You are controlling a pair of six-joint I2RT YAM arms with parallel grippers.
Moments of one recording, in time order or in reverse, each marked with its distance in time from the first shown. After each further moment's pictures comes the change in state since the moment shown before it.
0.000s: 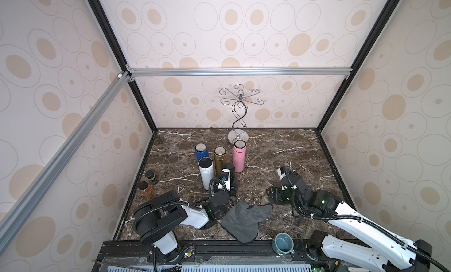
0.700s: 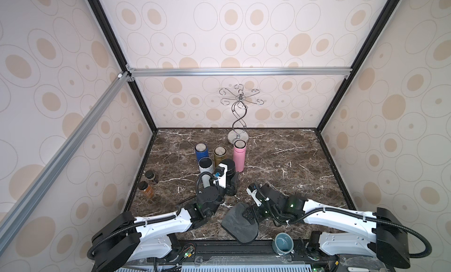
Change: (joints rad) left arm 0.033 -0.431 0.021 -0.402 0.248 -0.047; right arm 0.250 0.312 -0.108 0.317 -0.226 -0.037
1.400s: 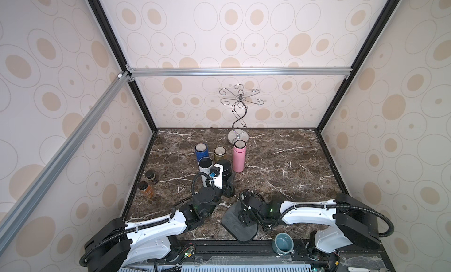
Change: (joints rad) left arm 0.016 -0.068 -0.022 -0.068 0.006 -0.041; right arm 0.094 0.282 0.018 0.117 0.181 0.159
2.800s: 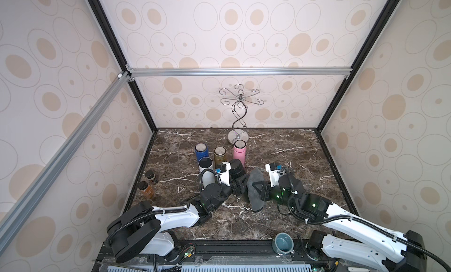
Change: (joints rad) left arm 0.036 0.273 0.034 0.304 0.343 -0.319; right arm -0.260 -0.527 -0.005 0.103 -0.111 -0.030
